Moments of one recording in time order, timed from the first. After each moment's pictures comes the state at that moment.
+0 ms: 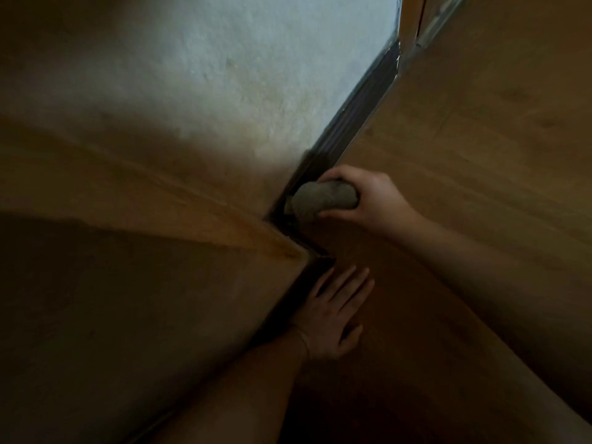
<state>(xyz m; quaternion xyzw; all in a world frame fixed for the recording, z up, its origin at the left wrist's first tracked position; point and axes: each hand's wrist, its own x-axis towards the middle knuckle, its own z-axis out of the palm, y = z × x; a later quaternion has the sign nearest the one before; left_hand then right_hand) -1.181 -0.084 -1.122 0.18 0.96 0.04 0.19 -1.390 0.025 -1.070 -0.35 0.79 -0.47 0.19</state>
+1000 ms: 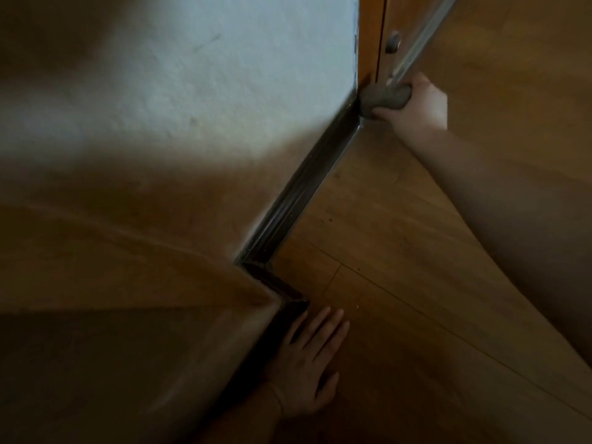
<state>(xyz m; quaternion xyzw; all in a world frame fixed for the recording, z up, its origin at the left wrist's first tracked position) -1.181 -0.084 -1.125 0.19 0.97 0.06 0.16 -1.569 0.066 -1.045 -0.01 0.89 -0.46 0.03</state>
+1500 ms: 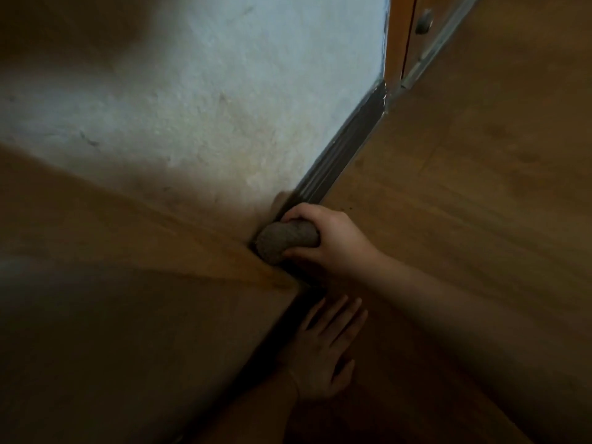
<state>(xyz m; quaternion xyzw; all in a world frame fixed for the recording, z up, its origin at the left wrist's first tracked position) -1.180 -0.084 -1.128 0.17 0.97 0.08 0.17 -1.371 -0.008 -1.055 -0.36 0.78 -0.47 0.22</state>
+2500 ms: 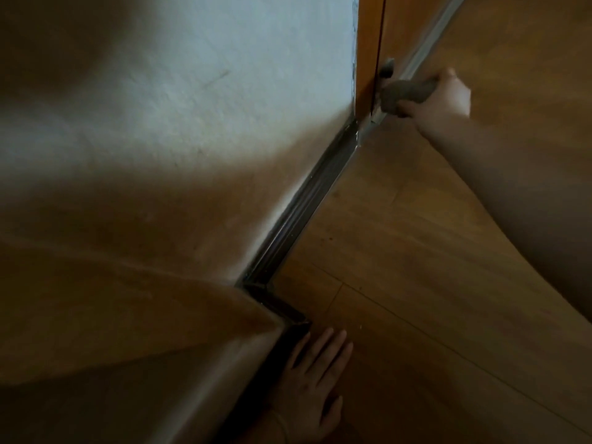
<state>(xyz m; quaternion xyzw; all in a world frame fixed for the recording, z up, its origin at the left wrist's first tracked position) -1.179 -0.083 -1.131 0.18 0.97 0.06 0.17 -1.598 0.084 -1.016 0.07 0.90 -0.44 0.03</state>
